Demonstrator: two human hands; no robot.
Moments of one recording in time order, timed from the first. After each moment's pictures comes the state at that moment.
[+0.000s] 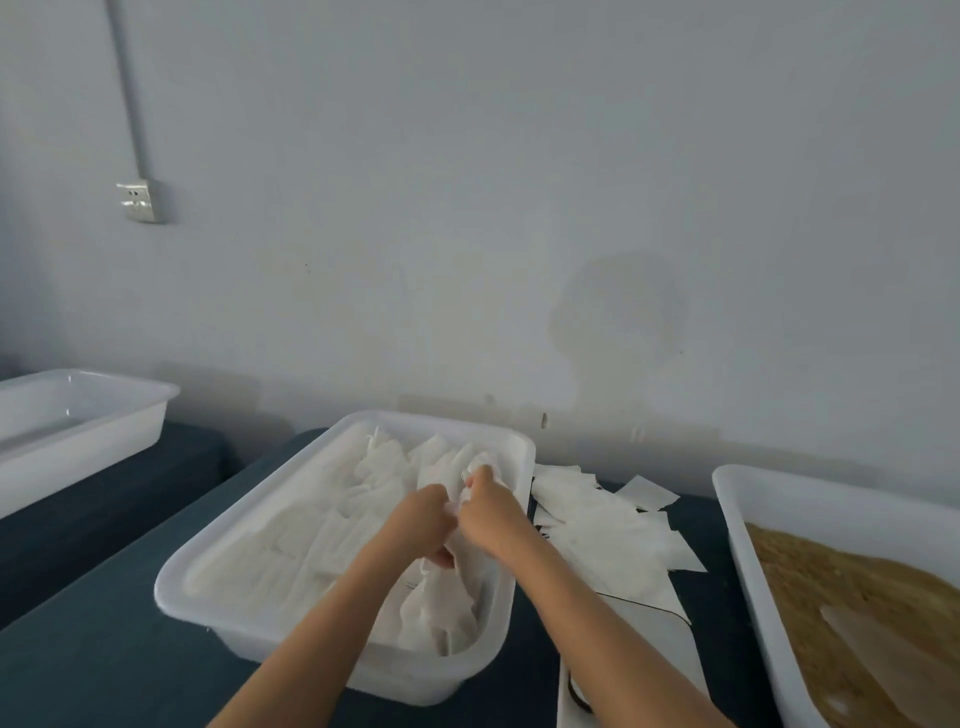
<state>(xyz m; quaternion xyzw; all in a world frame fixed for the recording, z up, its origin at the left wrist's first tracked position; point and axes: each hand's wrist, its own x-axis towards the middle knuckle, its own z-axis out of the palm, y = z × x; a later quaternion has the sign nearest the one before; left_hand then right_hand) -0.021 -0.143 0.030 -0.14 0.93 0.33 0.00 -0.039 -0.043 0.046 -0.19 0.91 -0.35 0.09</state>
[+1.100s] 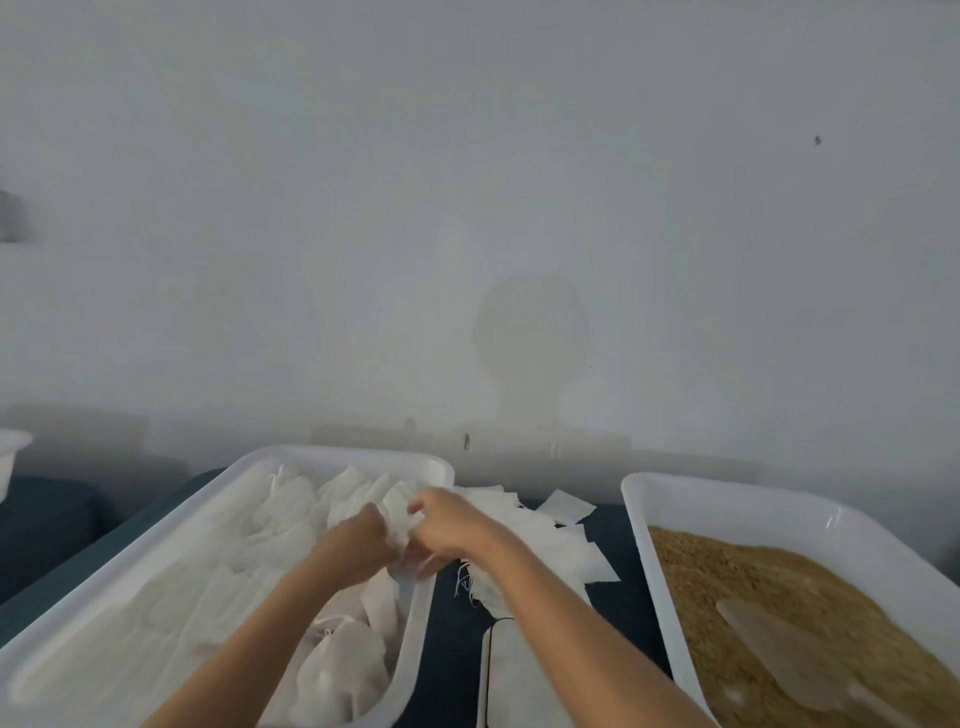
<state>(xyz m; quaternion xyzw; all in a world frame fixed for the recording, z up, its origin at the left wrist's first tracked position) -0.071 -0.137 0.015 -0.08 0.98 0.19 -0.02 -0.077 -0.004 0.063 -0.19 0.90 -0.36 0.18</state>
